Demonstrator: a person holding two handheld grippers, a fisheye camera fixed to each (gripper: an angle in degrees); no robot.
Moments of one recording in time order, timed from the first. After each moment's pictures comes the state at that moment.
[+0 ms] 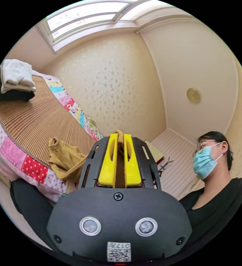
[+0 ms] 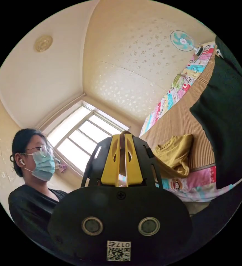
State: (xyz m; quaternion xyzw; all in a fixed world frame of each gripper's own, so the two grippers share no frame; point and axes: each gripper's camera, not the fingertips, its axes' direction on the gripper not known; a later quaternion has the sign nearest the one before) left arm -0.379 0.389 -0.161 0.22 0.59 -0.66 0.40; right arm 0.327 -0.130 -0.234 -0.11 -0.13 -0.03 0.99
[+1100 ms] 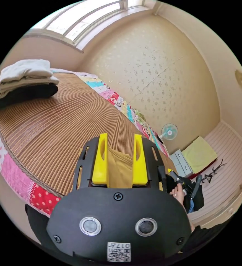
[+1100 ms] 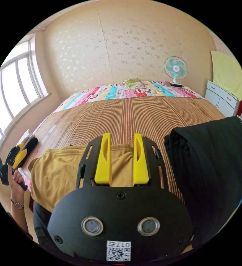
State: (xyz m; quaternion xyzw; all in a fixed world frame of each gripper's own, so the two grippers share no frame) left arm -0.247 0.154 0.011 0.06 0.50 -0.66 0.56; right arm 0.261 -0.035 0.191 -0.12 0.31 -0.27 0.90
